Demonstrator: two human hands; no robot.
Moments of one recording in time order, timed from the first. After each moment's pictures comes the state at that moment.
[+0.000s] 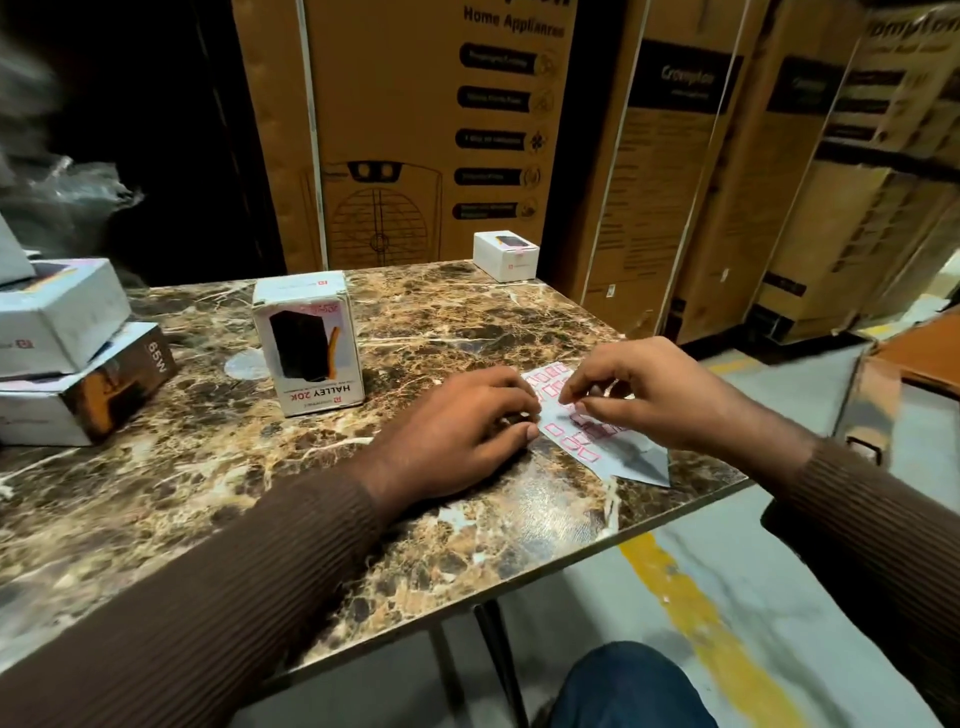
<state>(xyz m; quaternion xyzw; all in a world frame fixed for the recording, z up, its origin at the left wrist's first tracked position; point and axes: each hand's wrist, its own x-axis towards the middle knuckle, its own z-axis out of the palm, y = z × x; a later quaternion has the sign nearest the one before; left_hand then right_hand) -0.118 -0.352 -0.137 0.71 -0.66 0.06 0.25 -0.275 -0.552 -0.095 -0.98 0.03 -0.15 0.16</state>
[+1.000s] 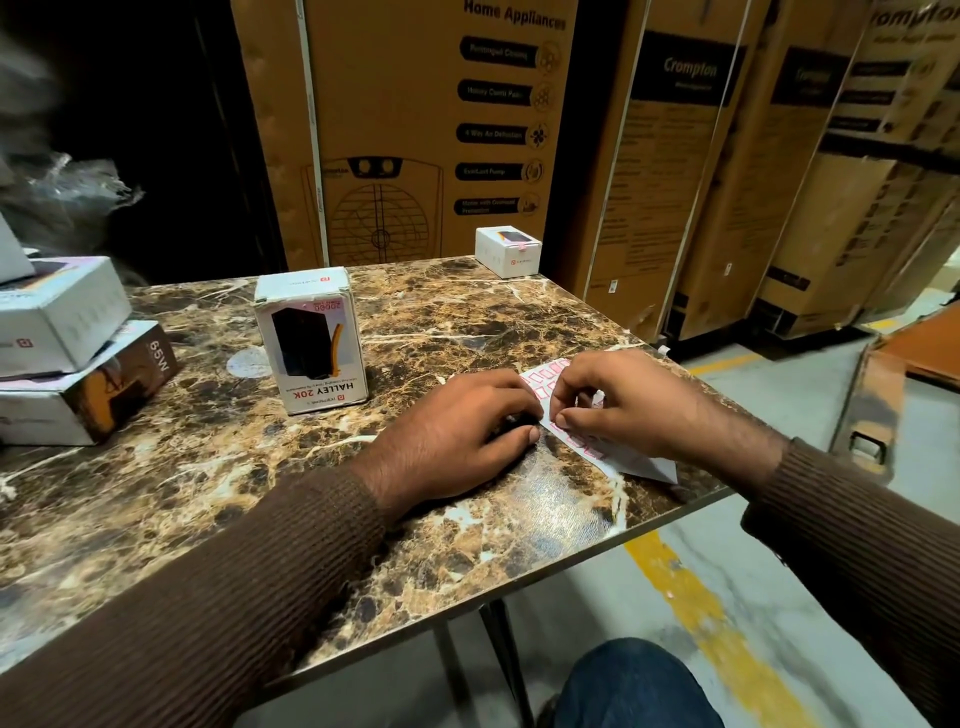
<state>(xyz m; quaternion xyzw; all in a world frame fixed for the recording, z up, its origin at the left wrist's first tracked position) -0.115 -0.353 -0.141 0.70 -0.67 0.07 0.25 -0.257 -0.531 -0.105 -0.98 0.09 -0.10 0.12</state>
